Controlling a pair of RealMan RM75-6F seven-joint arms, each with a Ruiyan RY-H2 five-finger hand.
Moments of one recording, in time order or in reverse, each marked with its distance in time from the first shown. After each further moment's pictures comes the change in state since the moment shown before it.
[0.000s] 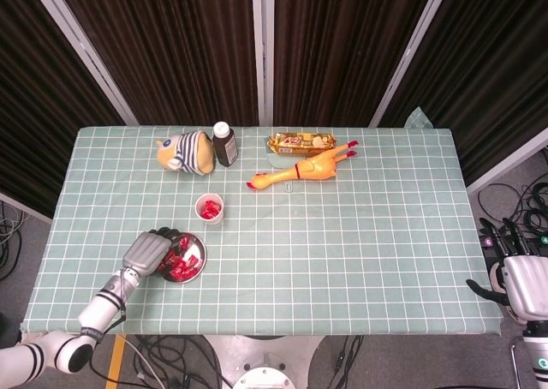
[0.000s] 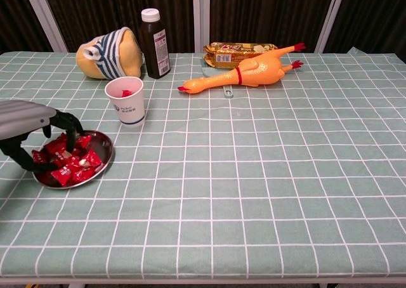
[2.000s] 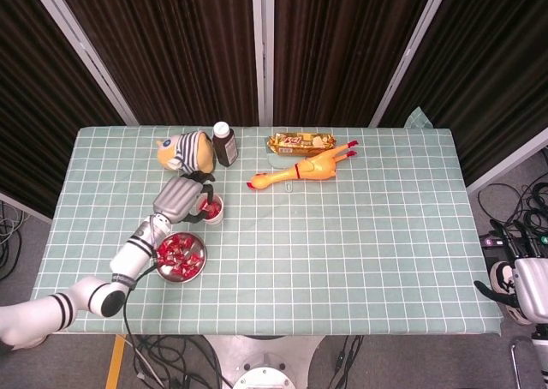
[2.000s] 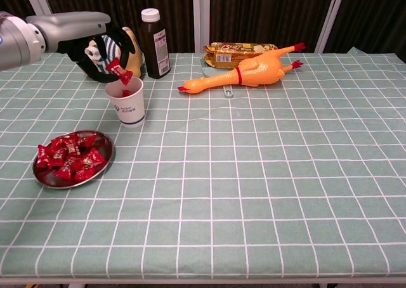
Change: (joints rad) left arm -0.255 -0.009 -0.231 0.024 -0.153 -0.101 -0.030; right arm -0.014 0.001 -0.002 0.040 0.011 0.010 0.057
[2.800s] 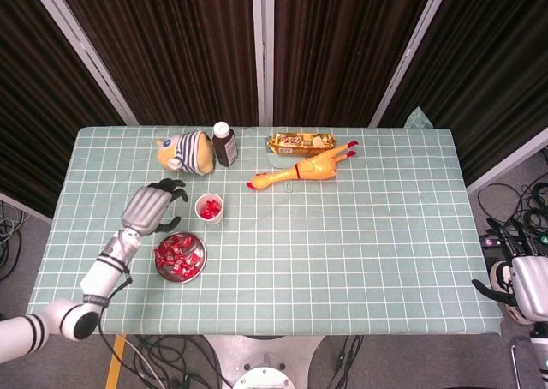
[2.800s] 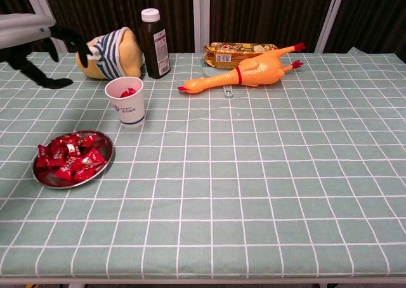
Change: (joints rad) left arm 0.157 0.123 0.117 -0.118 0.086 0.202 -0.031; right arm 0.009 -0.002 0.002 0.001 -0.015 -0.003 0.001
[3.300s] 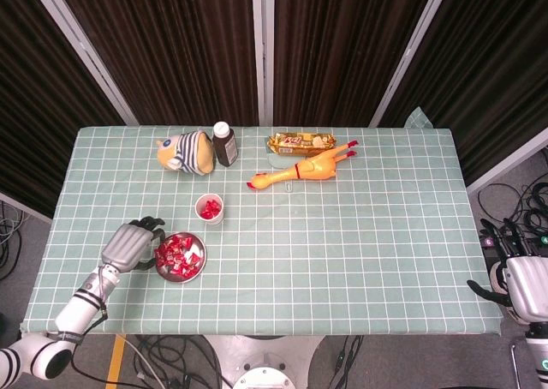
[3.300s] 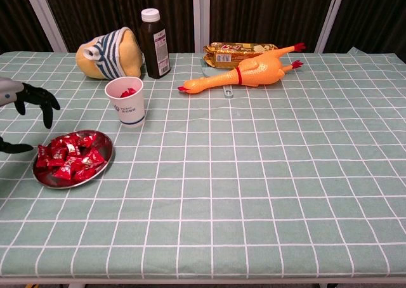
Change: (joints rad) left arm 0.120 -0.014 0.159 0.049 0.116 0.027 0.016; right arm 0.001 0.001 -0.007 -0.013 -0.022 0.010 -0.010
